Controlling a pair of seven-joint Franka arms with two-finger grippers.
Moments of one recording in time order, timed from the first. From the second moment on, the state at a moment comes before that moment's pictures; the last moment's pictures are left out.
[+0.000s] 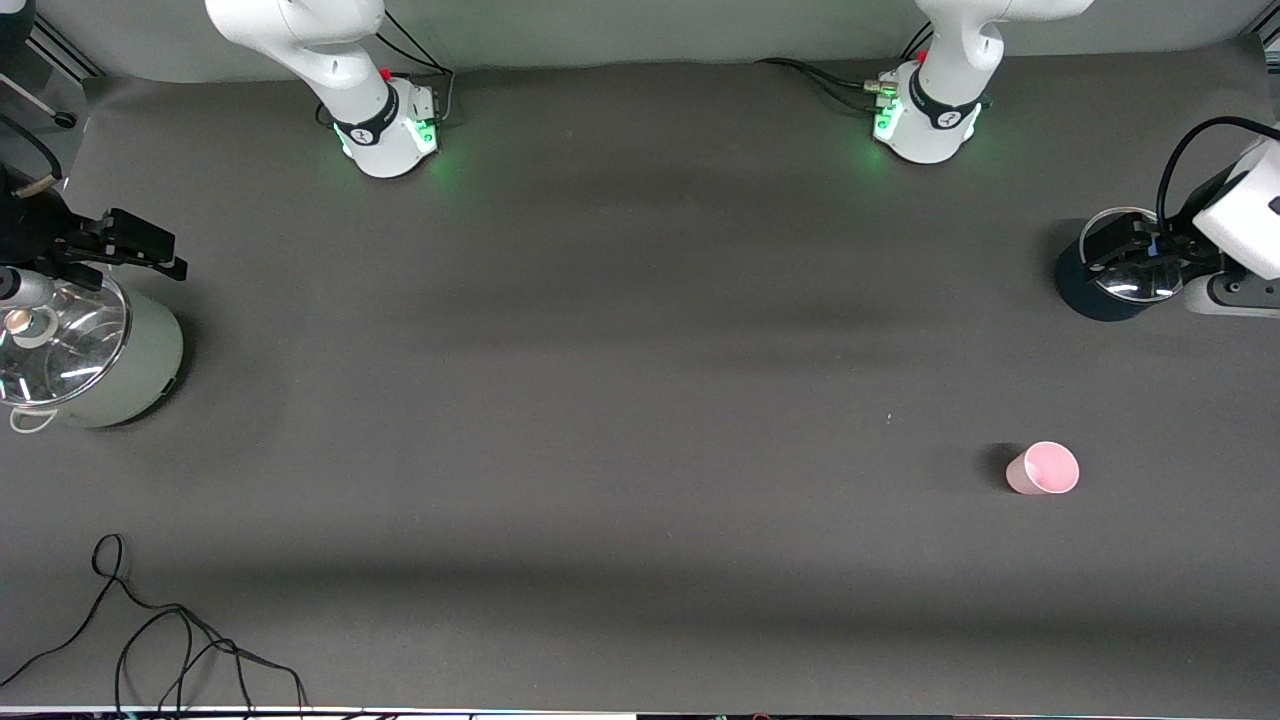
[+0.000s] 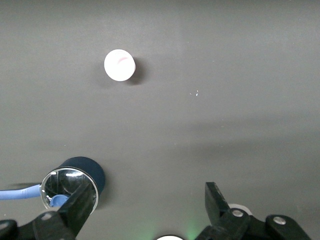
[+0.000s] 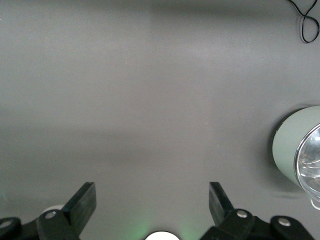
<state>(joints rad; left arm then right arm) -0.10 0.03 0.04 -1.53 0.02 1.49 0.02 0.03 0.01 -0.04 -1.50 0.04 1.45 -0.06</state>
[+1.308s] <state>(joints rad) -0.09 0.11 0.05 -1.46 0.02 1.61 0.29 0.03 0.05 -0.04 -1.50 0.04 1.44 -0.06</state>
